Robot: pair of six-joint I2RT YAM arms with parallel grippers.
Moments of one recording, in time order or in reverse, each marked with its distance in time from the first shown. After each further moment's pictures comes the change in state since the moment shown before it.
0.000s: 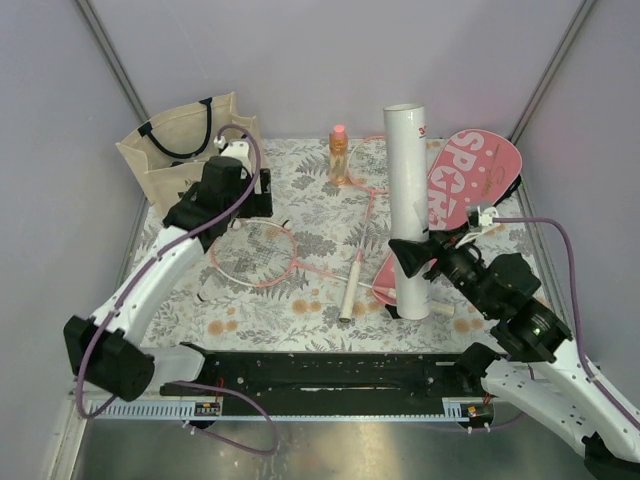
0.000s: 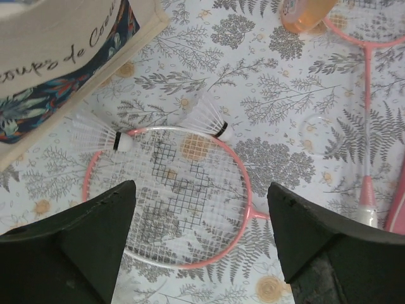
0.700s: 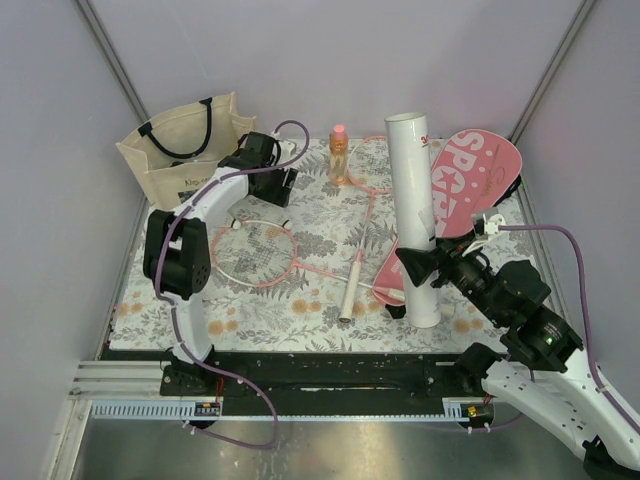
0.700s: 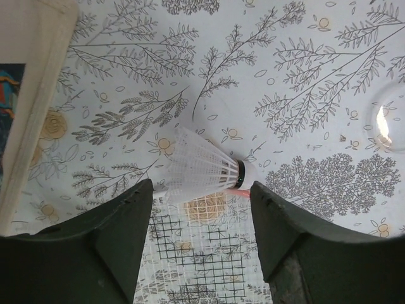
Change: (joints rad) left arm 0.120 0.714 0.419 -0.055 0.282 0.370; right arm 0.000 -0.081 0.014 -0.114 -0.008 -0.030
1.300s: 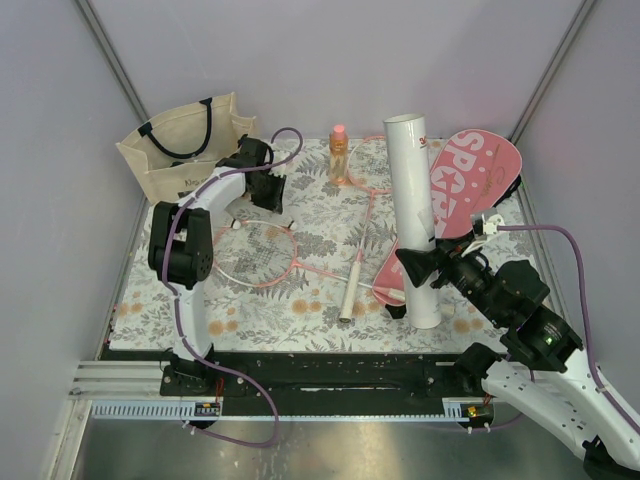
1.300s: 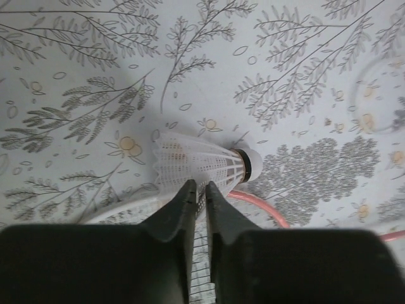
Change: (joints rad) left arm 0.066 0.121 0.029 -0.039 0.200 -0.002; right arm 0.000 0.000 0.000 -0.013 0.000 -0.003
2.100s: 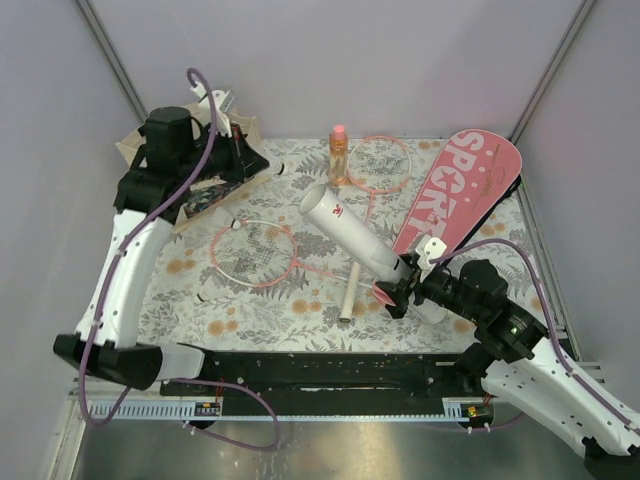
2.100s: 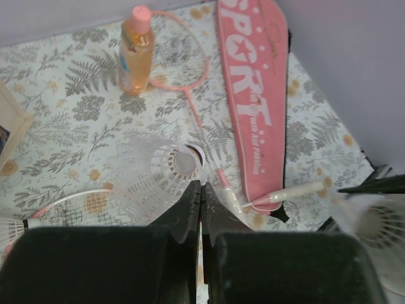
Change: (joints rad) left arm 0.000 -0.681 0.035 -0.068 0.199 -0.294; right arm -0.001 0.040 -0.199 0.085 -0.275 -0.462
